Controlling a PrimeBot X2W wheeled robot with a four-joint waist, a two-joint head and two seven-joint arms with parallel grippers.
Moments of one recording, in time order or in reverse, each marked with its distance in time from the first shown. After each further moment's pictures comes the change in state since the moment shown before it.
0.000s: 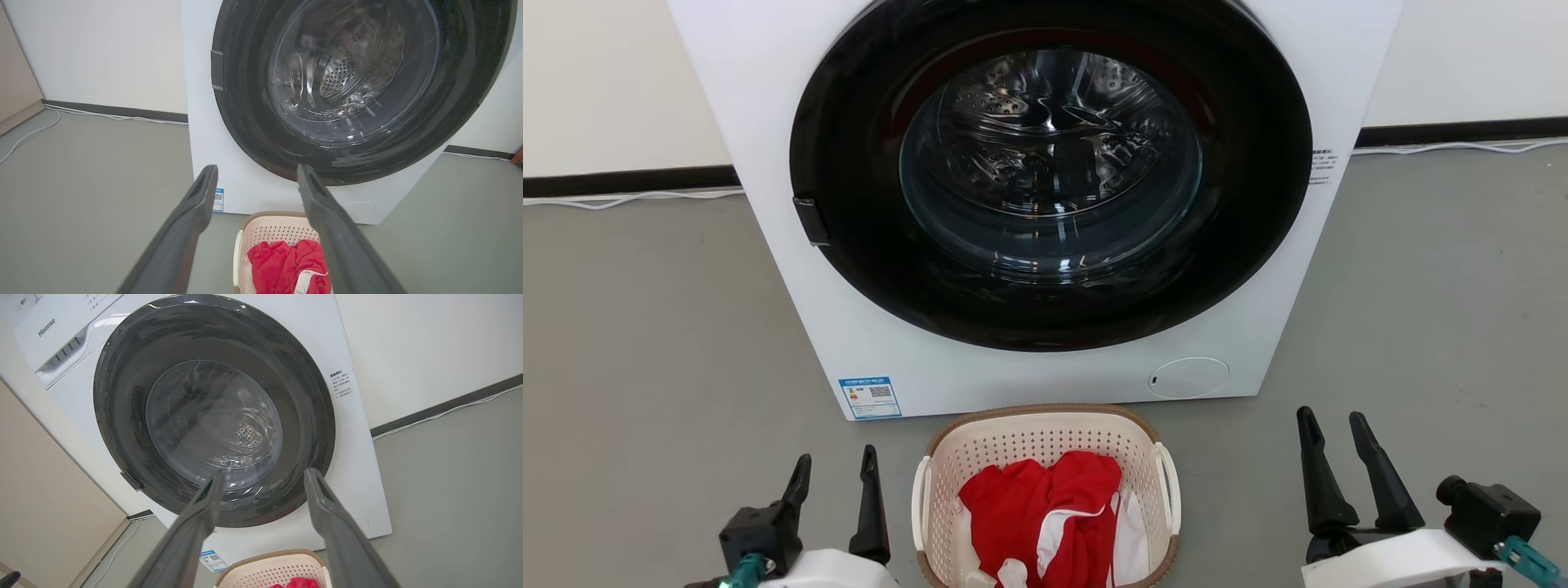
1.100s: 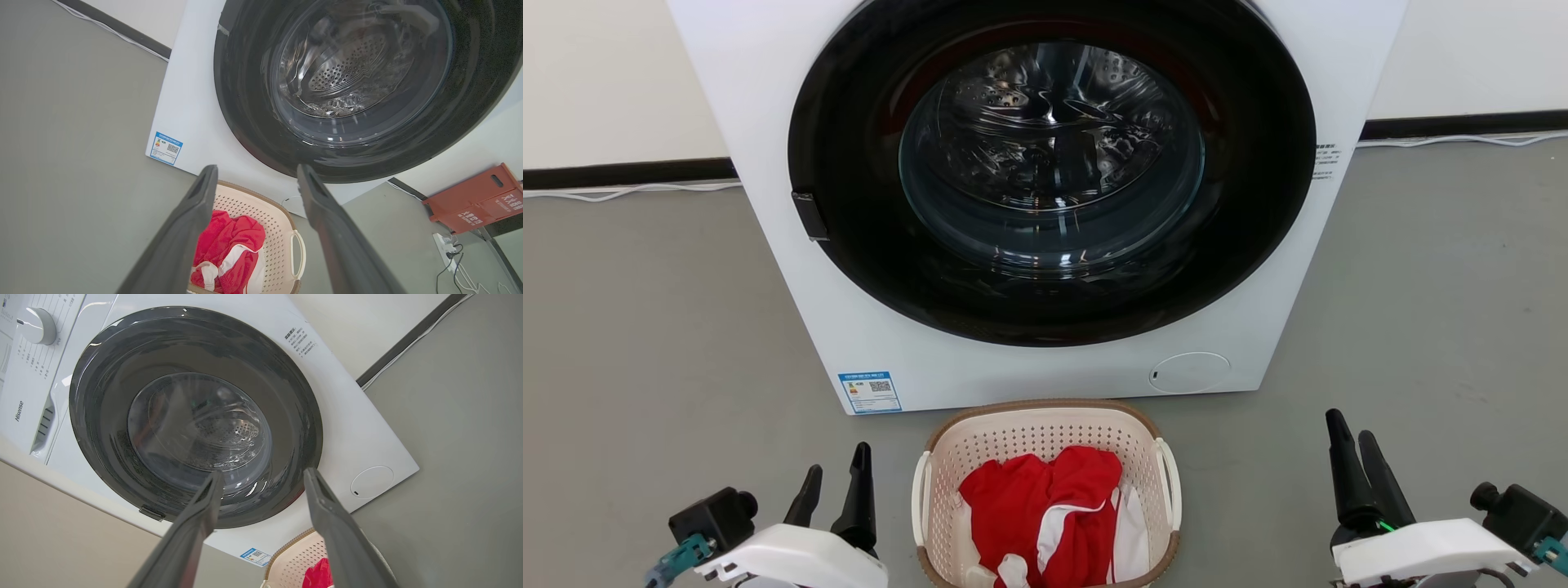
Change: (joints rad) left arm -0.042 -0.043 0.095 0.075 -0.365 -0.132 0.094; right arm -0.023 0.002 -0.042 0.058 0.383 0.000 0.092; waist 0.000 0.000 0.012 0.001
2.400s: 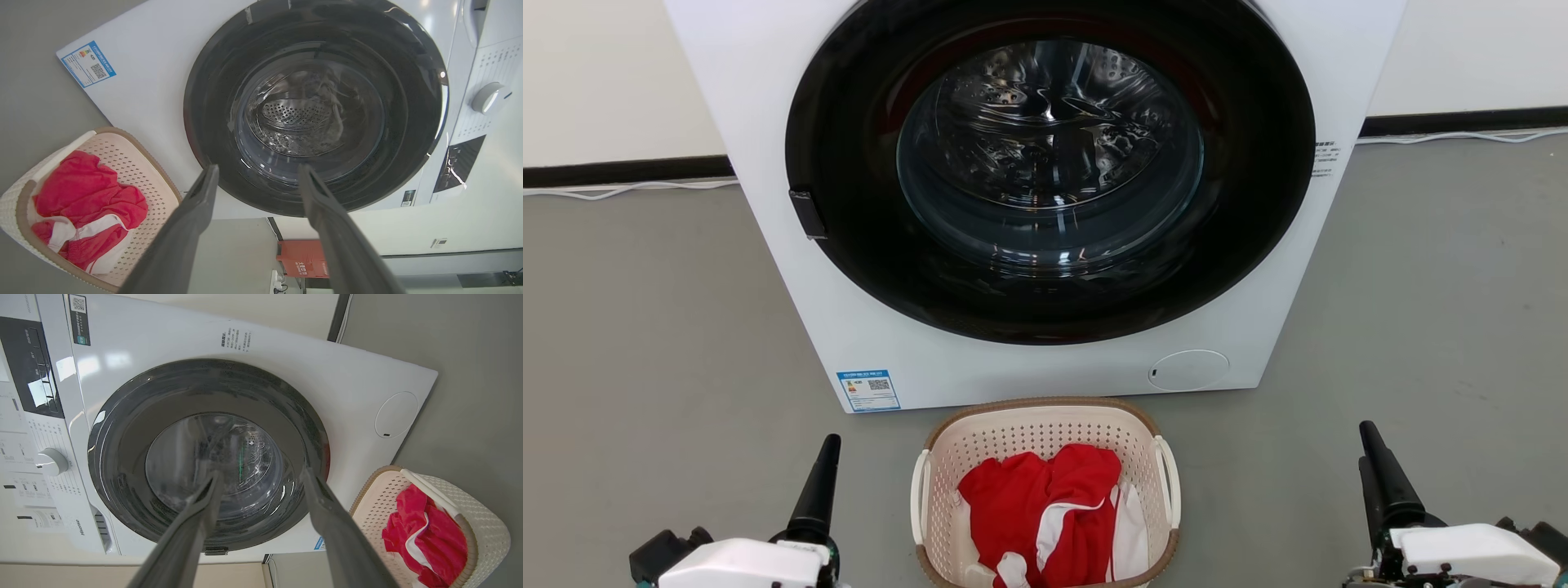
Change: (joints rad) left arm -0.004 -0.097 0.191 0.063 -0.577 -0.194 0.109; right arm -0.024 0.001 -0.061 0.079 0.560 -0.001 0.110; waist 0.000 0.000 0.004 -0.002
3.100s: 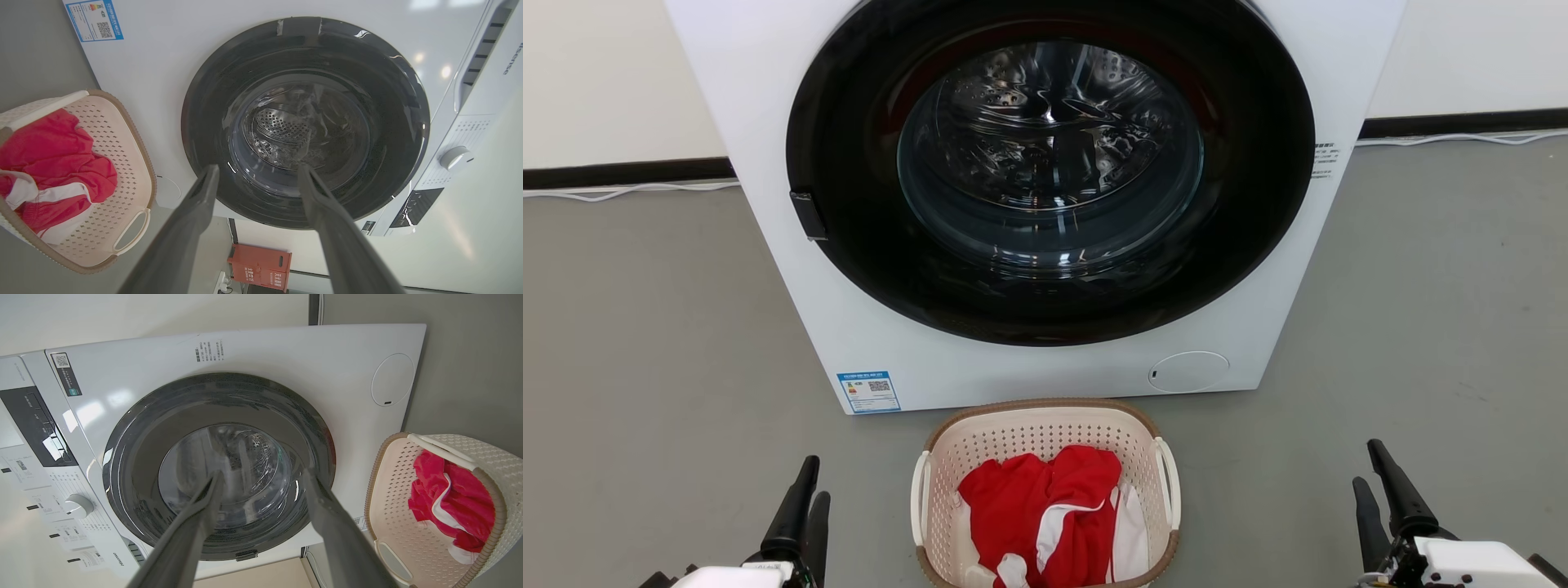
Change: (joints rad) left arm -0.001 -0.002 0.049 0.094 -0.261 -0.055 0.058; right arm -0.001 0.000 -0.025 0.058 0.239 0.000 0.060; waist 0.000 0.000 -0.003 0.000
